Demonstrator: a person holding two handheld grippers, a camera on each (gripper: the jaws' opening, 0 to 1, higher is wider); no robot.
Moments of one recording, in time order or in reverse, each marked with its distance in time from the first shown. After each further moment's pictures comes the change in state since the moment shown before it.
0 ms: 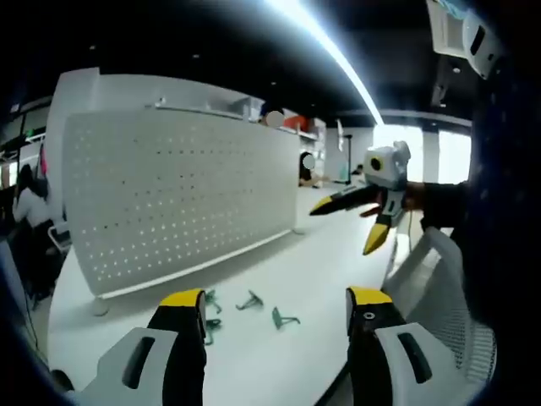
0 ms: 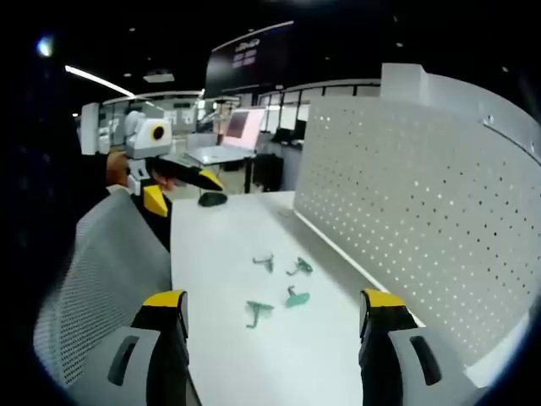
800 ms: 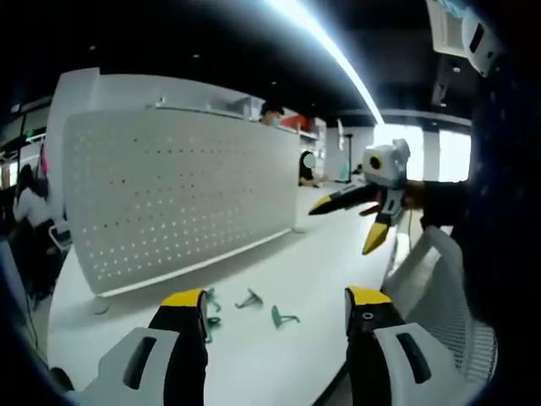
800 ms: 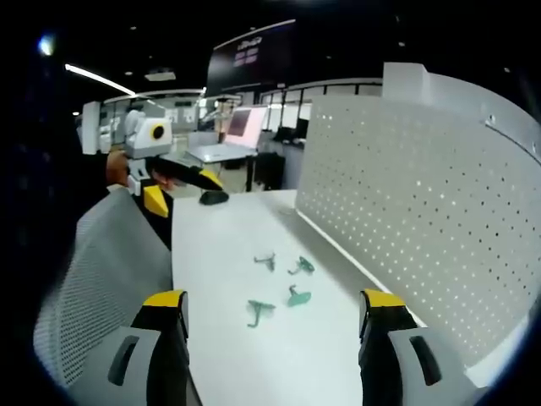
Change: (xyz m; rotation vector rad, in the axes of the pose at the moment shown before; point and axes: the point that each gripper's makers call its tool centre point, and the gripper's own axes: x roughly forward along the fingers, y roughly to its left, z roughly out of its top) left arm -0.001 -0.001 -0.003 -0.001 0.001 0.003; right arm 0.002 0.002 -0.001 -0.003 0.009 0.006
